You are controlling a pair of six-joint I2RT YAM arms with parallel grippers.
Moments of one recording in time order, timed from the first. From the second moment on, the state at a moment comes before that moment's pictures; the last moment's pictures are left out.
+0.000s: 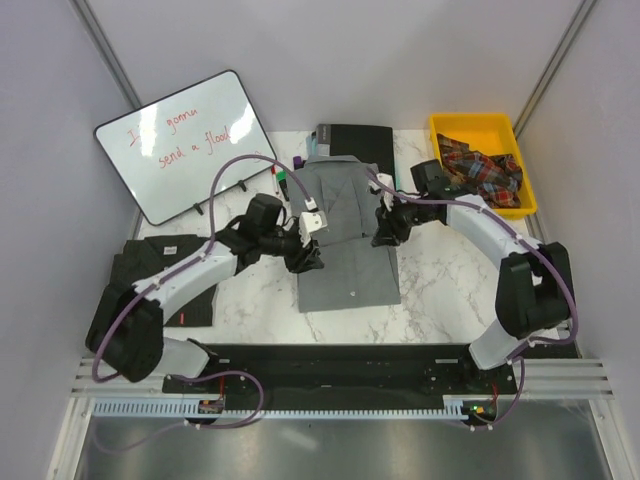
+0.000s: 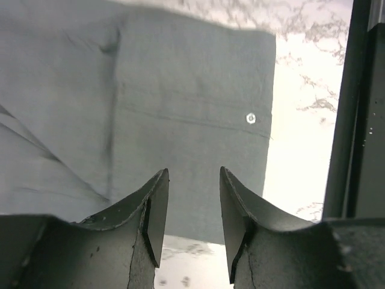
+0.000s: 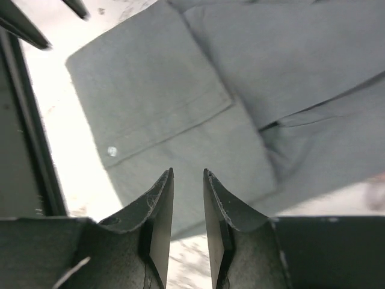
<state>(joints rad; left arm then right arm) -0.55 1.33 0.87 -0.21 0.66 0.46 0.29 1.60 1.23 -0.66 -0.78 -0.62</state>
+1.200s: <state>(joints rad) -0.75 1.33 0.77 -0.49 0.45 0.41 0.39 1.66 0.90 -0.65 -0.84 -0.09</state>
